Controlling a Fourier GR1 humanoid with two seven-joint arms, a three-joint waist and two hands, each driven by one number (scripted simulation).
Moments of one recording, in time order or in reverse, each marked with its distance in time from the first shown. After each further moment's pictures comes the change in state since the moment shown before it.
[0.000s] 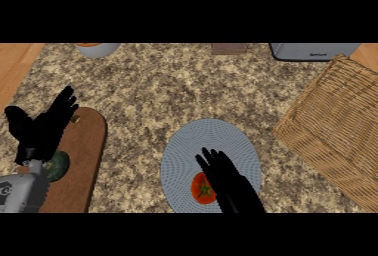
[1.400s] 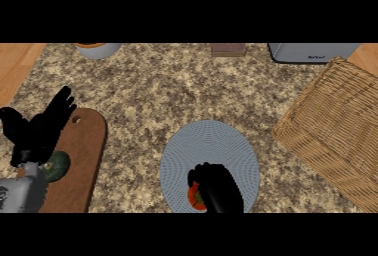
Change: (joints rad) left arm 0.017 -0.042 0.056 -0.066 -0.052 -0.051 0.045; right arm -0.109 0.103 0.011 0.241 0.212 -0.039 0.025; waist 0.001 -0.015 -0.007
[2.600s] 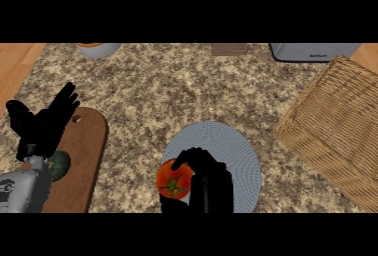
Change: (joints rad) left arm -0.043 -0.012 0.003 0.040 -0.015 0.007 0.008; right arm -0.227 0.002 0.218 -0.241 -0.027 -0.435 0.805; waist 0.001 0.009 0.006
